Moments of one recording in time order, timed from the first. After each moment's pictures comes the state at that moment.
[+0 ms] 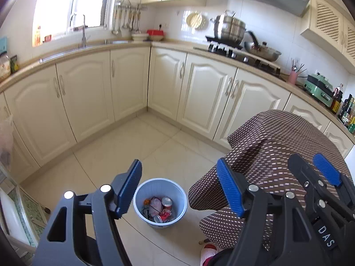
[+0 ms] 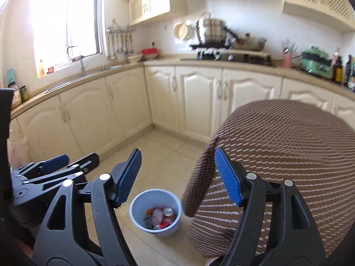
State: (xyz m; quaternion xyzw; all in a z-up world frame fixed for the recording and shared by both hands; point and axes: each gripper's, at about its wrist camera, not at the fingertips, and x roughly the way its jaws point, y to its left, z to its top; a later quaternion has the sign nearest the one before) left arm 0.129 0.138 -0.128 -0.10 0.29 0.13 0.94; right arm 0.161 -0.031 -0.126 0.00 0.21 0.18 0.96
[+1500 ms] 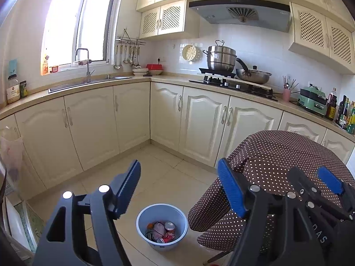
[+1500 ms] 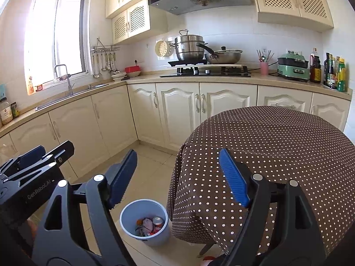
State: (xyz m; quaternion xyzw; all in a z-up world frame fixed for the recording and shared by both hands) left arm 0.096 0.073 -0.101 -0.06 0.20 0.16 0.97; right arm 0.130 -0.078 -0.122 0.03 0.17 0.13 0.98
